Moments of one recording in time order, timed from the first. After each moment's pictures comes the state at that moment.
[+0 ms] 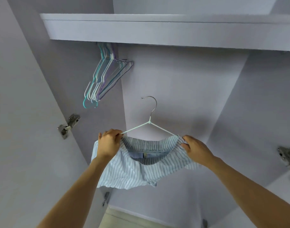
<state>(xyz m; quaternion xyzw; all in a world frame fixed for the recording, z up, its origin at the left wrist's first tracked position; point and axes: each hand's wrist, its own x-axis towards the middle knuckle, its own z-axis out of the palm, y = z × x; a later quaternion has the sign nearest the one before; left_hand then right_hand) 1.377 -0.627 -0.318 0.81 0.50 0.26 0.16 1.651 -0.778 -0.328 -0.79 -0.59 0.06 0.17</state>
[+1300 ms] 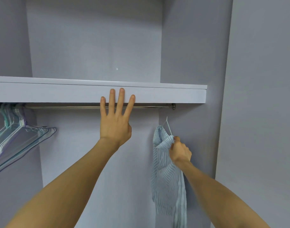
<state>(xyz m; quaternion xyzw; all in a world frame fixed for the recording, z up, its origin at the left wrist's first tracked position) 1.620 -0.679 -0.140 0.82 0.25 0.45 -0.26 1.799 -0.815 -0.226 -0.91 -0.23 -0.17 0.30</state>
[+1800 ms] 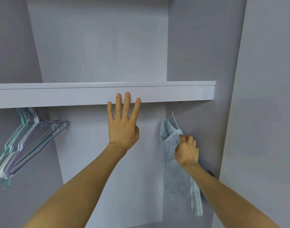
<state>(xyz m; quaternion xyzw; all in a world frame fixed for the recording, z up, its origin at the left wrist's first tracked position) 1.608 -0.697 -0.139 0.84 0.24 0.43 -0.23 1.769 -0.832 -0.226 -0.93 -0.24 -0.16 0.23</state>
